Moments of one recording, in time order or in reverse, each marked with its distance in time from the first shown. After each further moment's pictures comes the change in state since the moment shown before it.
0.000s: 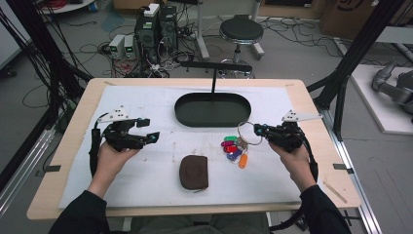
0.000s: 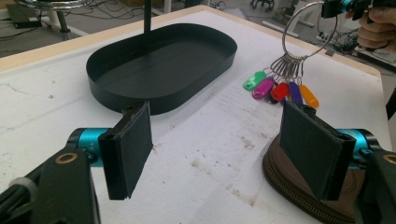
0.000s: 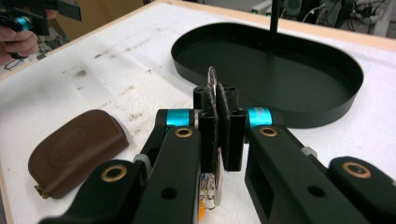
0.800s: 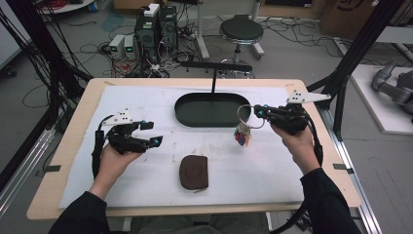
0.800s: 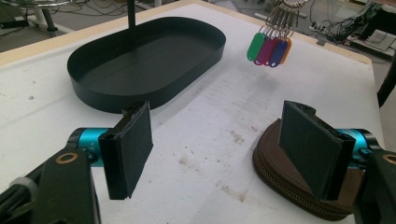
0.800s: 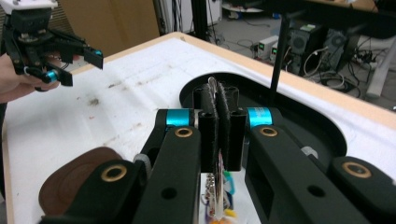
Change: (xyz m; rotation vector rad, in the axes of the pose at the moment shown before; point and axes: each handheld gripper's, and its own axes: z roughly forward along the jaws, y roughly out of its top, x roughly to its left) left arm -0.009 -0.003 0.005 0.018 -0.025 0.030; right arm 0.000 0.056 -0.010 -0.079 0.038 -0.108
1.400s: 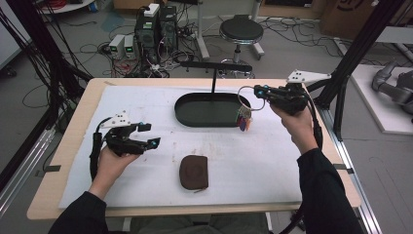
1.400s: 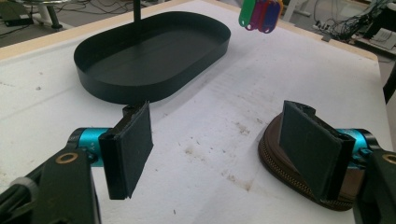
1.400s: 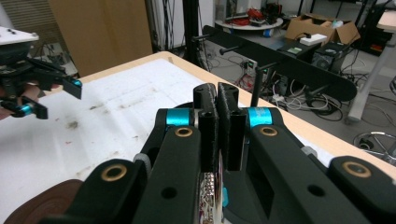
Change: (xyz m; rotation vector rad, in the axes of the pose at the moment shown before) left arm 0.003 -0.009 -0.002 0.010 0.008 -0.003; right arm -0.025 0.042 0.014 -0.044 -0.035 -0.054
